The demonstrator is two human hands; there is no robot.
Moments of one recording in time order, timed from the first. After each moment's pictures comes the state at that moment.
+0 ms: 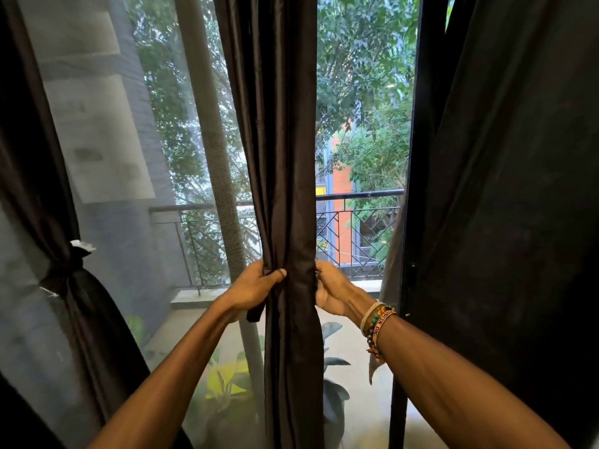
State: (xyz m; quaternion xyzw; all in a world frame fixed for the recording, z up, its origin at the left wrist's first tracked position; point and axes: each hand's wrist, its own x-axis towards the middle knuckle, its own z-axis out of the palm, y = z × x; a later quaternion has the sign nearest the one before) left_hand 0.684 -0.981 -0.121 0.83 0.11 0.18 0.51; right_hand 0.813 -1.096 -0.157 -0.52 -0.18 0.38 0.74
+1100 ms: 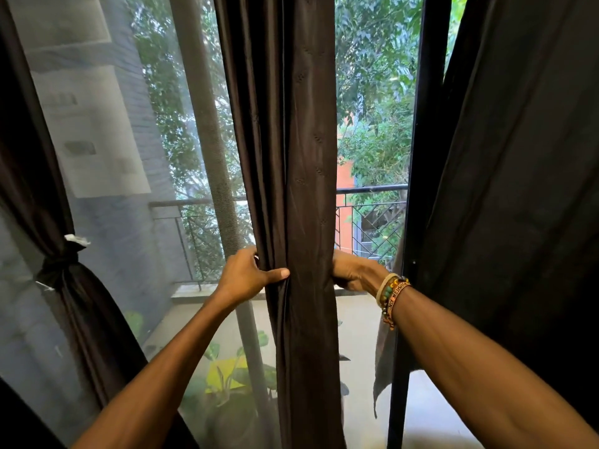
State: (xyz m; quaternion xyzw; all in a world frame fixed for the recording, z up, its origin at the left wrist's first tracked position) left_hand 0.701 -0.955 -0.124 0.89 0.18 0.25 0.35; right_hand 0.855 -1.120 -0.135 -0.72 -0.33 0.32 0.52
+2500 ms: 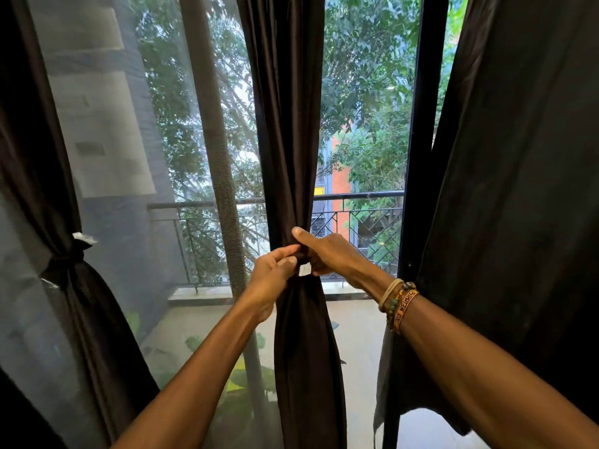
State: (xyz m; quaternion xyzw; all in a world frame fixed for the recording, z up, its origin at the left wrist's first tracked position) left_hand 0.699 -1.015 -0.129 0.70 0.11 0.24 0.67; right_hand 0.797 -1.134 -0.090 -0.76 -0.32 0.14 0.54
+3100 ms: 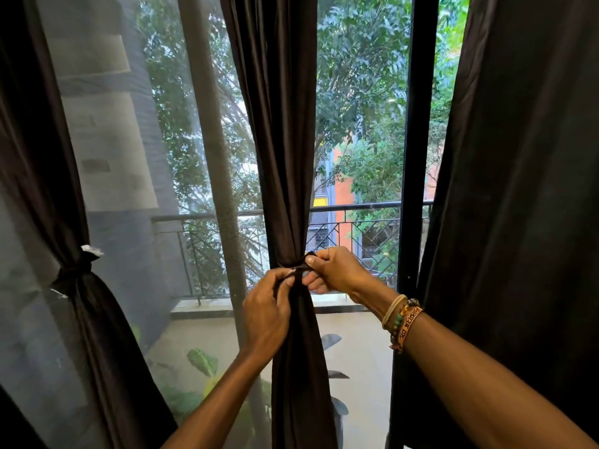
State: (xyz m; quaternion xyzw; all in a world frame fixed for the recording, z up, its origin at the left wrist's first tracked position) left_hand 0.685 -1.035 -0.163 0.78 0.08 0.55 0.27; right_hand 0.801 -1.145 -0.097 -0.72 -0.33 0.19 0.58
